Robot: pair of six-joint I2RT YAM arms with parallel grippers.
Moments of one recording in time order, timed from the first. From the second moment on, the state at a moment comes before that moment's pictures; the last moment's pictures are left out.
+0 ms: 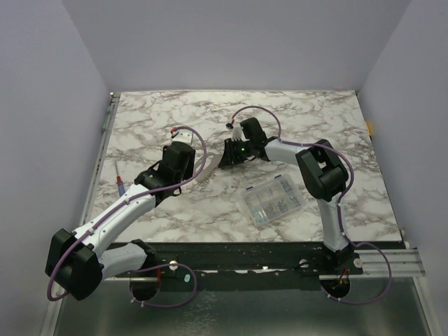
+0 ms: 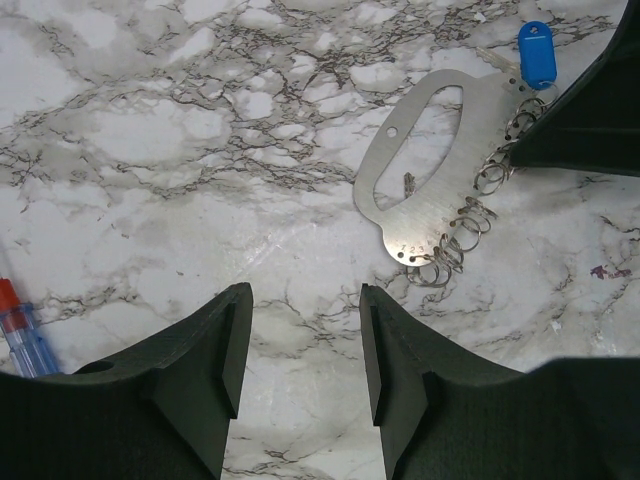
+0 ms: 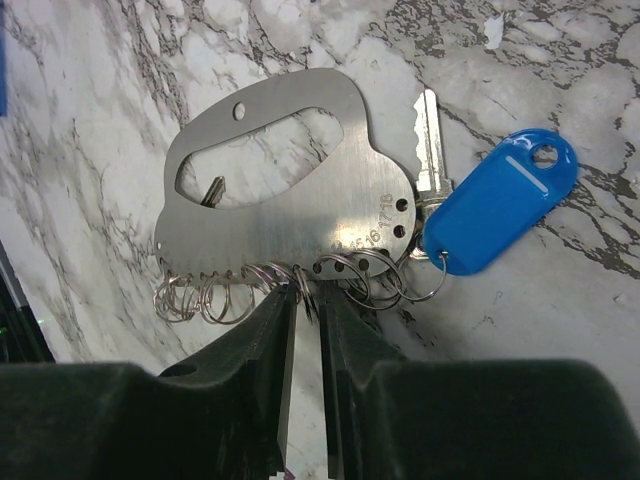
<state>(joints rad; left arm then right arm) -0.58 1.12 0.82 -0.39 -0.43 -0.20 0.57 2.17 1.42 -0.02 -0.57 0.31</state>
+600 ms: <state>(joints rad) -0.58 1.12 0.81 -0.39 -0.43 -0.20 0.57 2.14 1.42 -0.07 -0.55 0.28</state>
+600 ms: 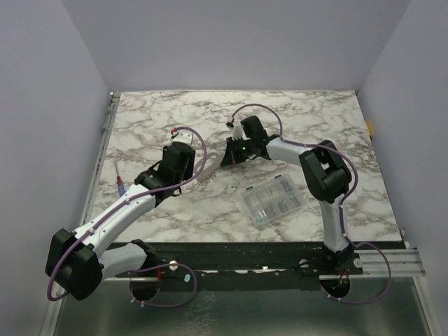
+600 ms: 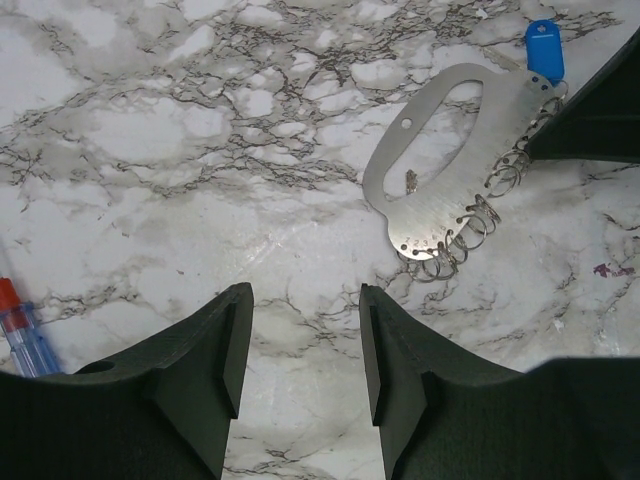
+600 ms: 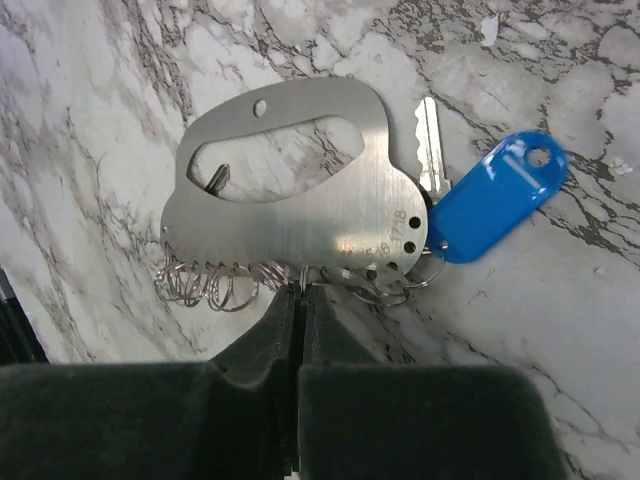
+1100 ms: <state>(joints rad) -0.58 1.01 0.80 -0.34 -0.36 -0.17 0.58 1.90 1.42 -0.20 -0.53 0.14</state>
